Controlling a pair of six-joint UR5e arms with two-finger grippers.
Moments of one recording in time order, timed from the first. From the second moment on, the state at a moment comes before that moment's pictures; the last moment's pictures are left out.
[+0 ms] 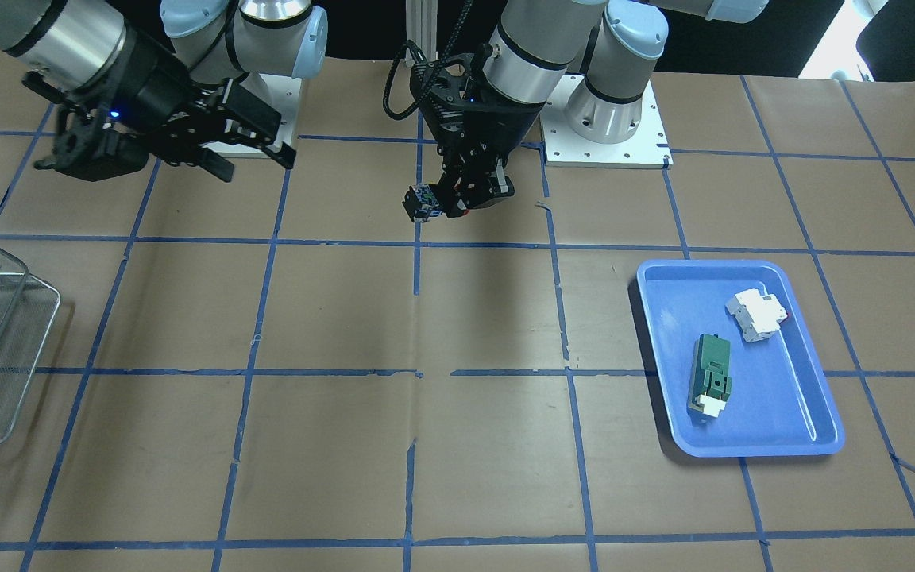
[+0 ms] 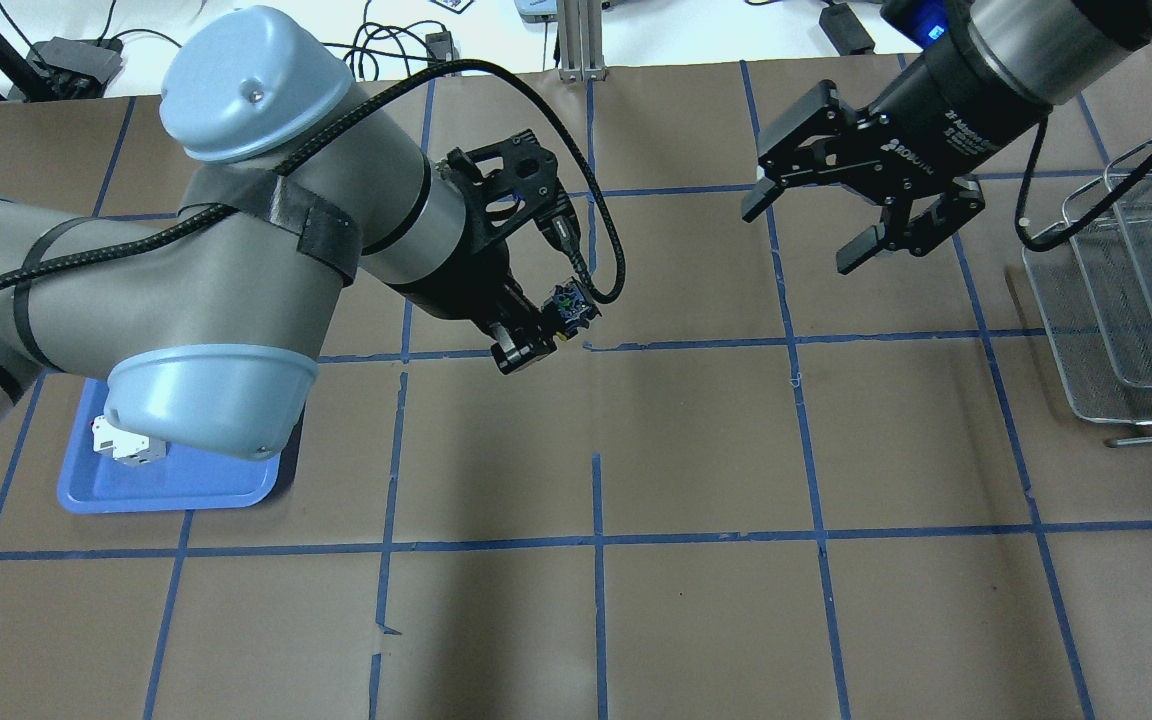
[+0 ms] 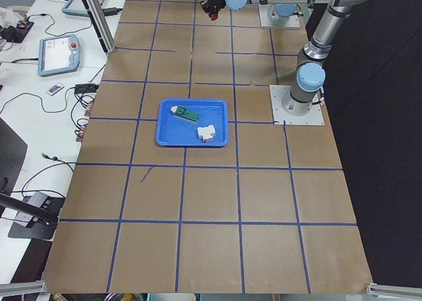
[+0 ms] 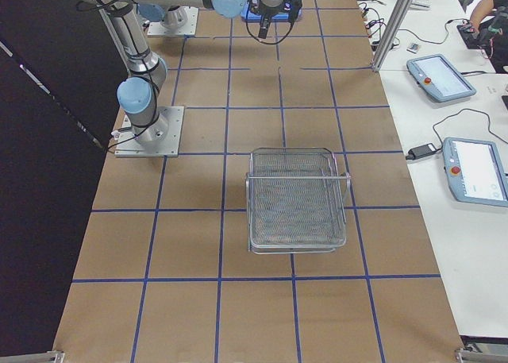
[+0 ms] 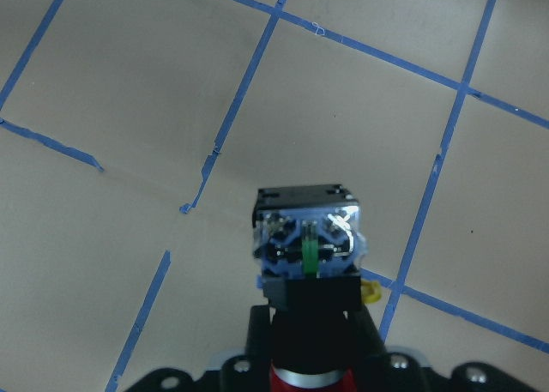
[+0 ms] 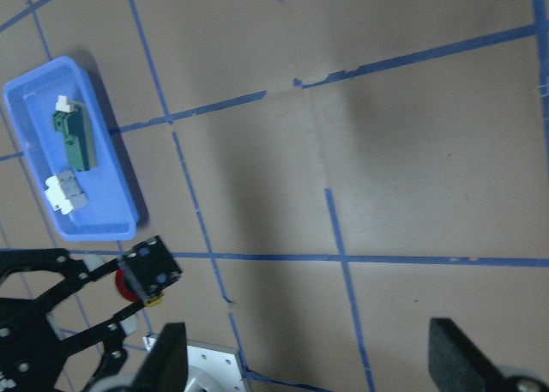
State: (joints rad) left arm -1.83 -1.54 -1.81 -1.20 1.28 0.89; right arm 1.46 -1.59 1.60 -1.39 -0.99 0.04
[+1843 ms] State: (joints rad) left arm -1.82 -1.54 -1.82 -1.18 1.24 0.86; right arm 1.54 -1.42 1.72 -1.39 -0.58 -0.30
